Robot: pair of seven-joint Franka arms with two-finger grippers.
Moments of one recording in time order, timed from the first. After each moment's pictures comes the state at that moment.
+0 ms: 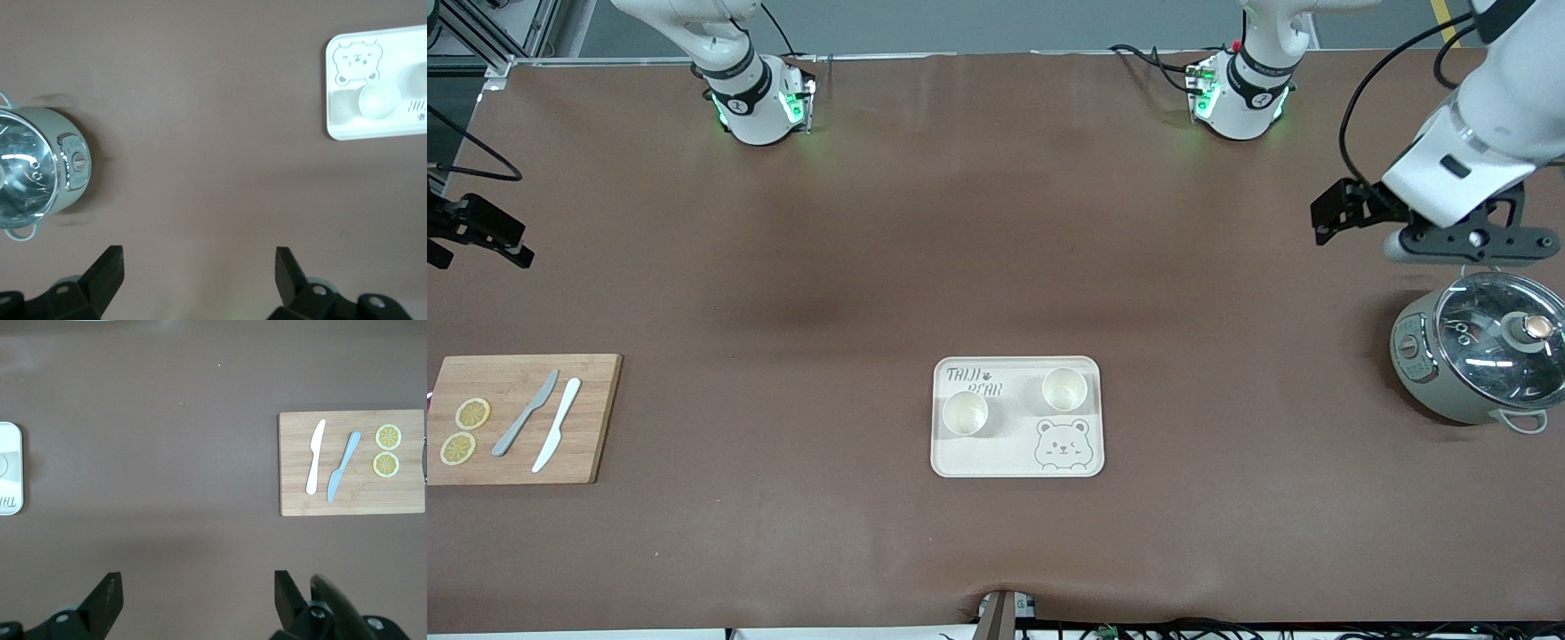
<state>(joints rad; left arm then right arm) -0.06 0.05 -0.17 -1.47 0.04 1.49 -0.11 -0.08 -0.03 -0.01 -1.62 0.02 1.71 -0.09</state>
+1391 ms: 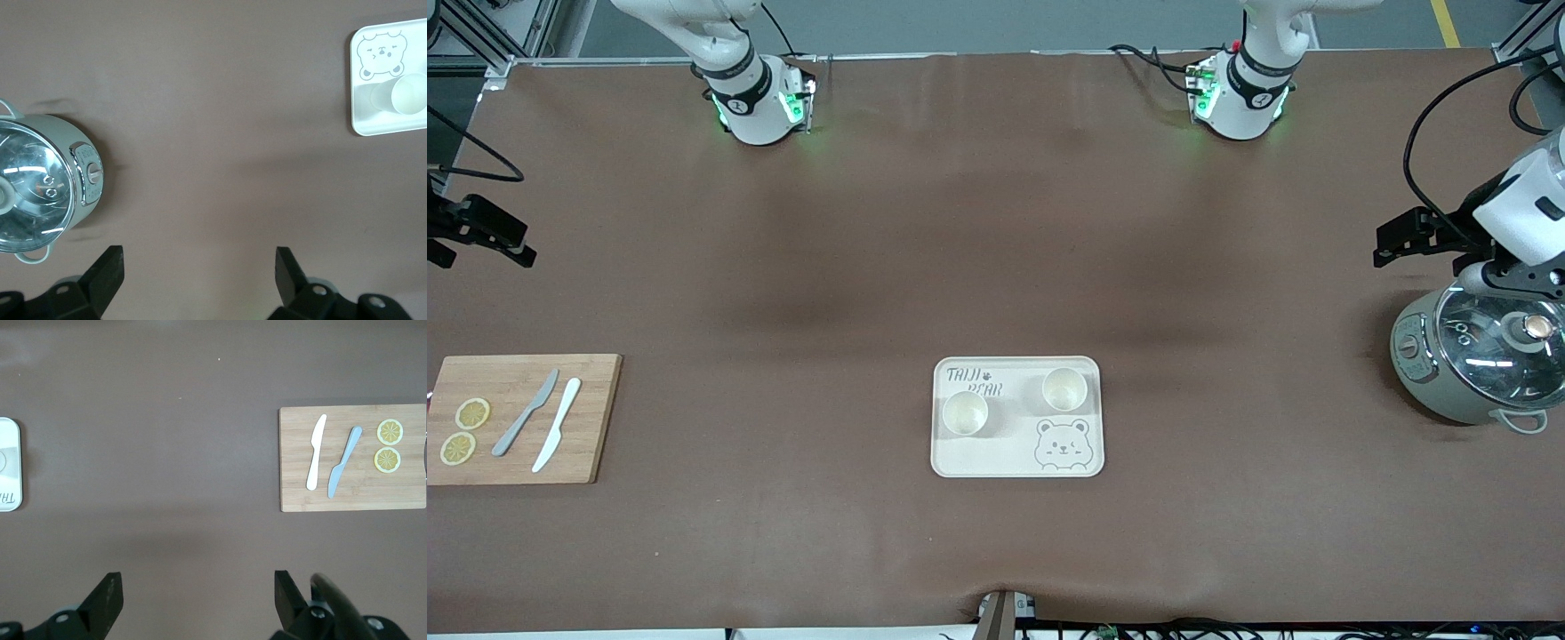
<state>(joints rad) -0.07 0.10 0.01 -1.51 -0.02 1.56 0.08 -0.08 -0.03 -0.01 -1.62 0.02 1.69 -0.09</state>
